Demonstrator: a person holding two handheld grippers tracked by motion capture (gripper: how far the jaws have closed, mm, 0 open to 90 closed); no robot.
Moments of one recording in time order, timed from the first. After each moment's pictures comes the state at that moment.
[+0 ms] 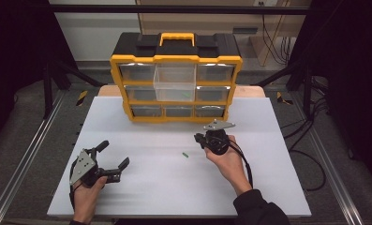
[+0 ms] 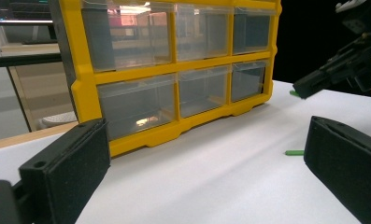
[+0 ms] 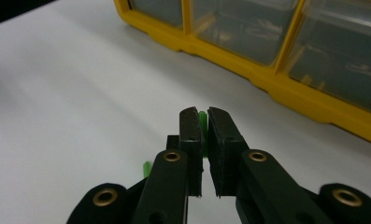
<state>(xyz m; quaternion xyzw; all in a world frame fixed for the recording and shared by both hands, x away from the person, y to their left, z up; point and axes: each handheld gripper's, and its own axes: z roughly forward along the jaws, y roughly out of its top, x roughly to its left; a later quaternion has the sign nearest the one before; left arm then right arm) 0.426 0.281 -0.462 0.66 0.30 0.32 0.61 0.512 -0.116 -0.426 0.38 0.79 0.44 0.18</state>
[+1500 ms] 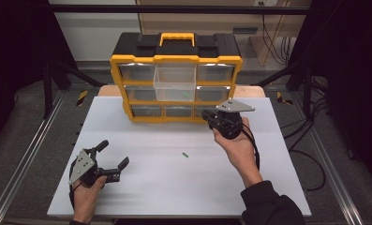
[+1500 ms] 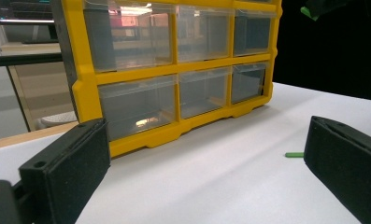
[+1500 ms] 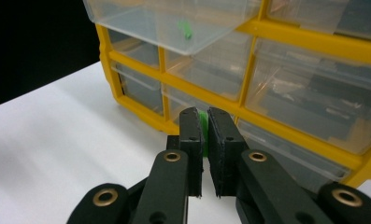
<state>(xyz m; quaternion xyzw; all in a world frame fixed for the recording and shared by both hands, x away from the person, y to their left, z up) 0.427 0.283 -0.461 0.65 0.30 0.32 0.62 0.506 -0.132 -0.337 0.37 0.74 0.50 0.25</state>
